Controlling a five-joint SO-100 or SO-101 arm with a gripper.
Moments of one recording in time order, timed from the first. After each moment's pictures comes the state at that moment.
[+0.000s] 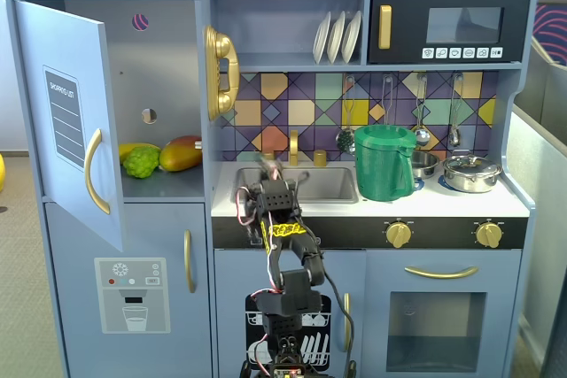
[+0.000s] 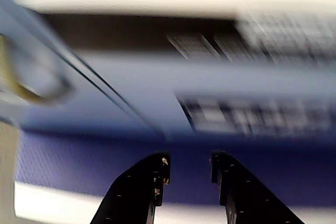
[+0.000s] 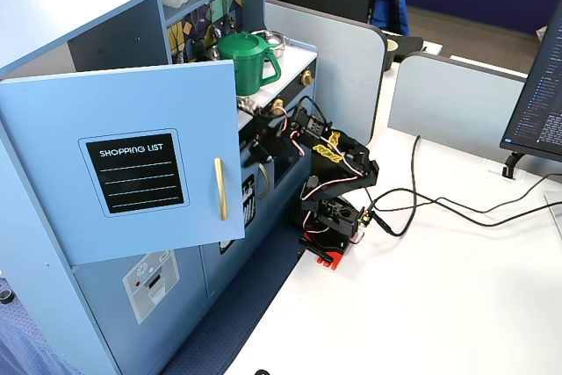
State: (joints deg) arm -12.8 148.4 123.3 78.2 -78.8
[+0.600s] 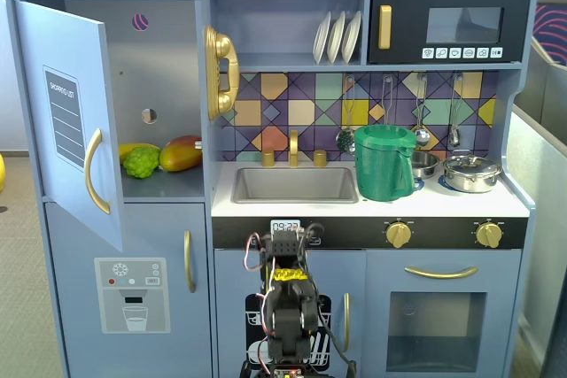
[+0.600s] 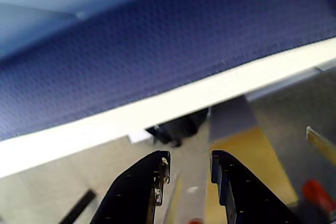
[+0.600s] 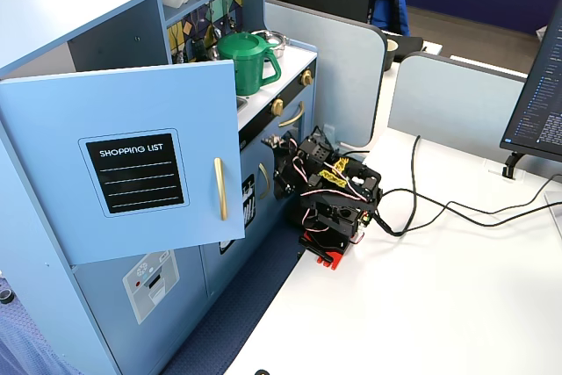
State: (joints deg) arm -3.0 171.1 160.3 81.0 -73.1
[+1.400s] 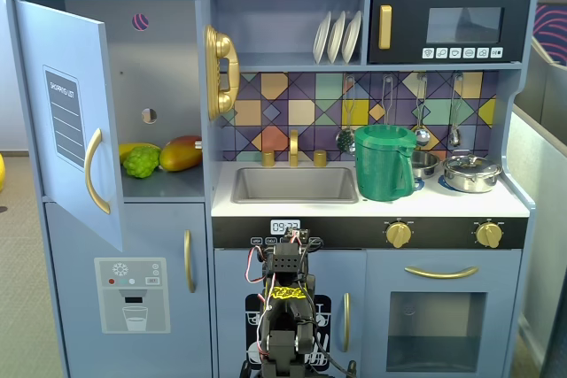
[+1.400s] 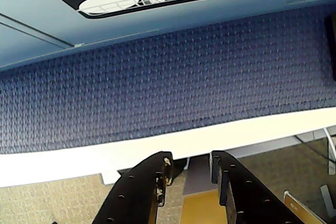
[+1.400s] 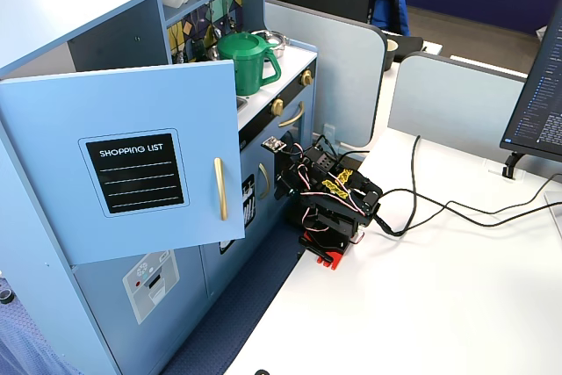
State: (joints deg) arm 1.8 182.4 166.8 80.9 -86.1
